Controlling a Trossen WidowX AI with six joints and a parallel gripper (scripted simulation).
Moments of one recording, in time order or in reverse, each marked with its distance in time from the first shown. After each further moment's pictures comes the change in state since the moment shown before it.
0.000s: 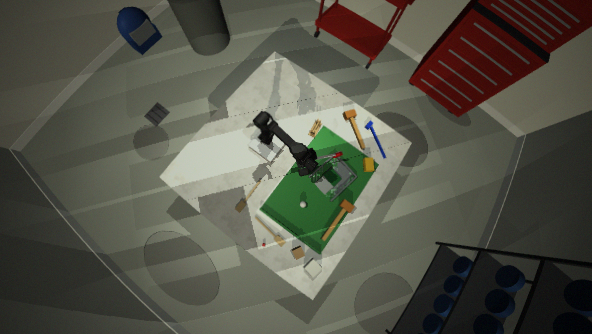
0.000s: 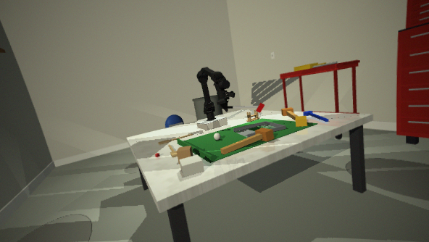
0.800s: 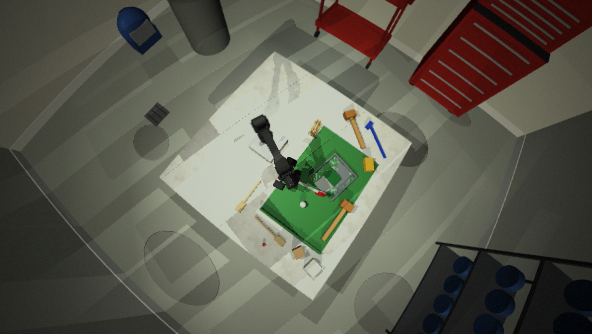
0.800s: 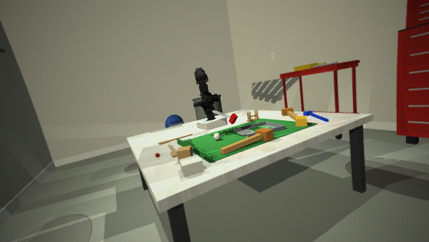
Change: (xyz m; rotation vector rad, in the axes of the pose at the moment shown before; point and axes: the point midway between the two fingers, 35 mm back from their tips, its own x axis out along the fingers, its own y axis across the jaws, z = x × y) arm -0.026 -0.064 -0.109 0.680 0.075 -0.088
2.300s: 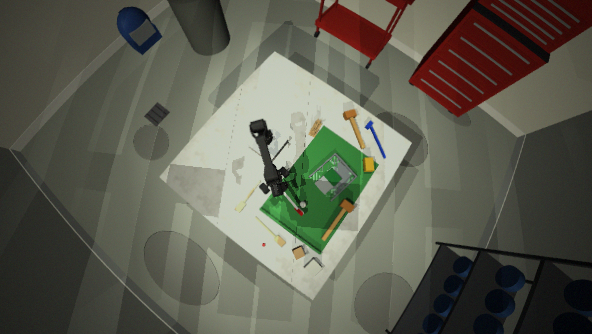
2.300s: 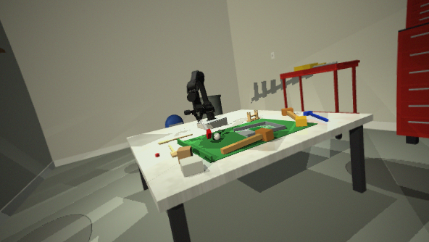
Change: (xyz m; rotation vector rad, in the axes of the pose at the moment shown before) arm 0.044 -0.060 -0.047 0.395 0.047 -0.050
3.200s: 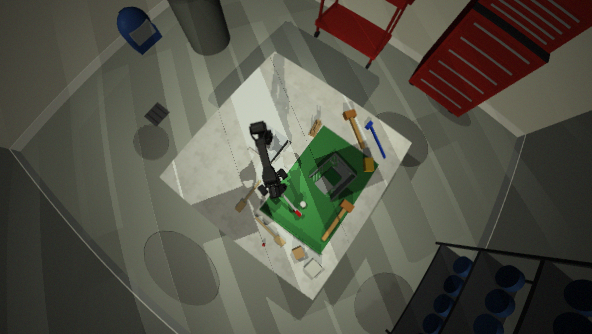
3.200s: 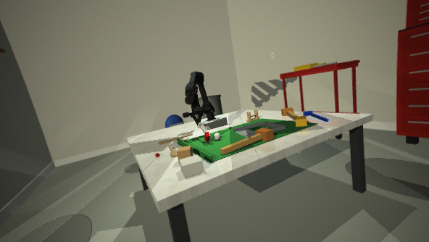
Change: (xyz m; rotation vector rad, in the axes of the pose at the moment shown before) arm 0.015 -0.012 -0.001 -0.001 0.001 -0.001
